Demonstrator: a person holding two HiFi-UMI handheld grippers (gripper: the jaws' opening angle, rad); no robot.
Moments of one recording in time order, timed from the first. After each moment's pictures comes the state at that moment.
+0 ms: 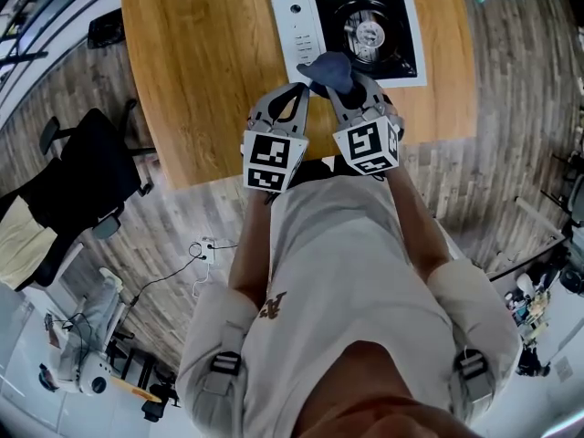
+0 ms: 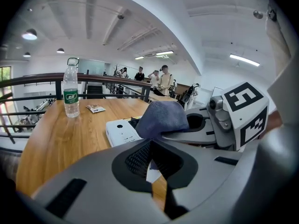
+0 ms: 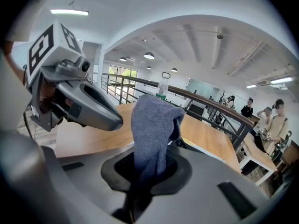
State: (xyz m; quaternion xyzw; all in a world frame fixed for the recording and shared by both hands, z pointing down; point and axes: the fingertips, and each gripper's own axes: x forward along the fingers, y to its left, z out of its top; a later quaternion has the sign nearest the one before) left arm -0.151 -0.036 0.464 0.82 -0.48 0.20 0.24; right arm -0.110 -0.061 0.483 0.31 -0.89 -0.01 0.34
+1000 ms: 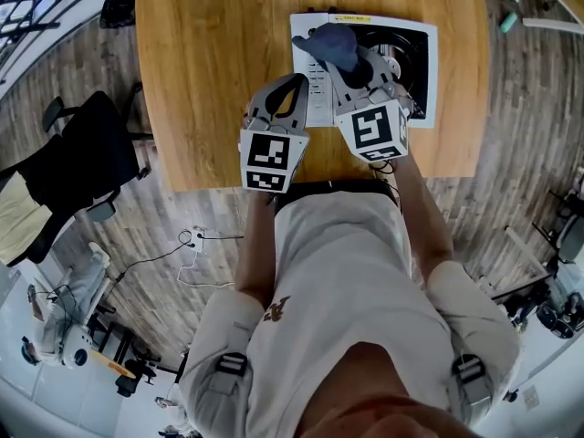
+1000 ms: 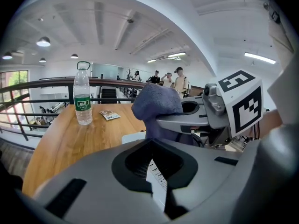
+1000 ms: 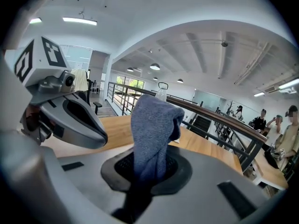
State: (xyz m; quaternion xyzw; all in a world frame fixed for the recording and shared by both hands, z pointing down) left arm -0.184 -0.113 0.455 0.78 -0.56 0.18 0.24; right arm -0.159 -0.169 0.448 0.26 -0.92 -0.05 0.28
